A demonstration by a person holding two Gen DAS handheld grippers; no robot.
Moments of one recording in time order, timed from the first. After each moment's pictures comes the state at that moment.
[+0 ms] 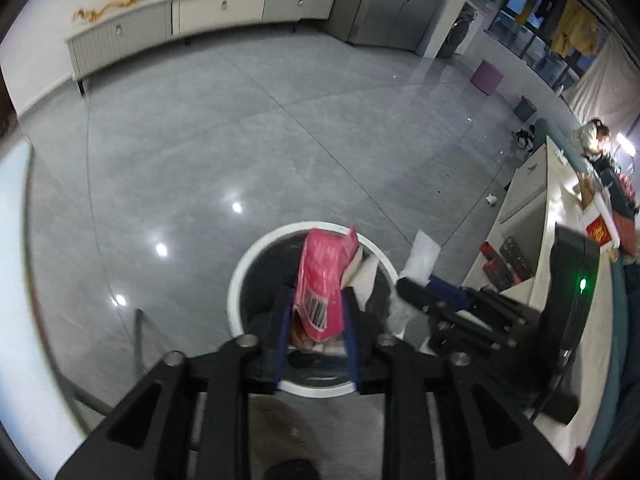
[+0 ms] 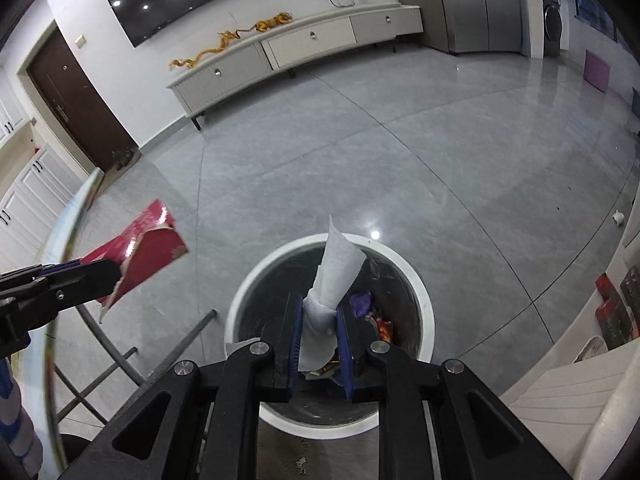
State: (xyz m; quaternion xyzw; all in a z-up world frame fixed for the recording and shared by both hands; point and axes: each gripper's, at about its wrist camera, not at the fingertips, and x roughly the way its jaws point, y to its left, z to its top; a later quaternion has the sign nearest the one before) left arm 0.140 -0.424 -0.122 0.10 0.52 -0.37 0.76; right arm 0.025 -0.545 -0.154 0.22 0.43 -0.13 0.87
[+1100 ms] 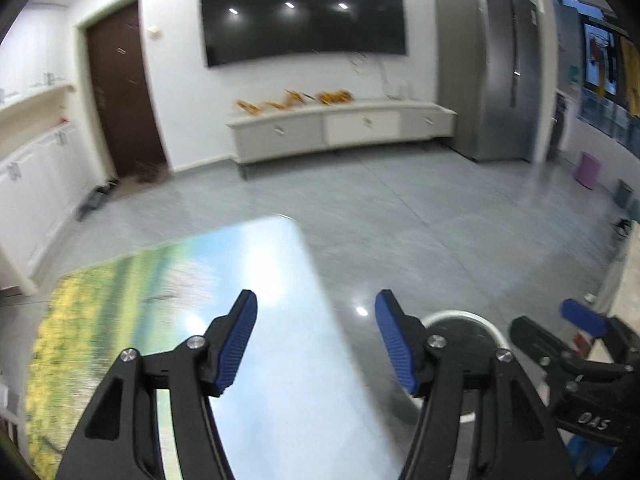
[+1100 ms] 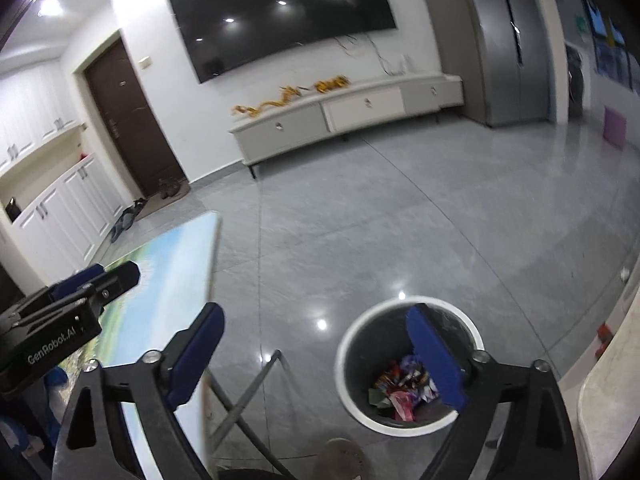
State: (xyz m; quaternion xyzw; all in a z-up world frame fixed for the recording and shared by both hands) left arm 0.080 -0.225 0.013 0.09 0.30 -0.14 0.94; right arm -0.002 -0.413 -0.010 0.15 0.31 -0.08 0.93
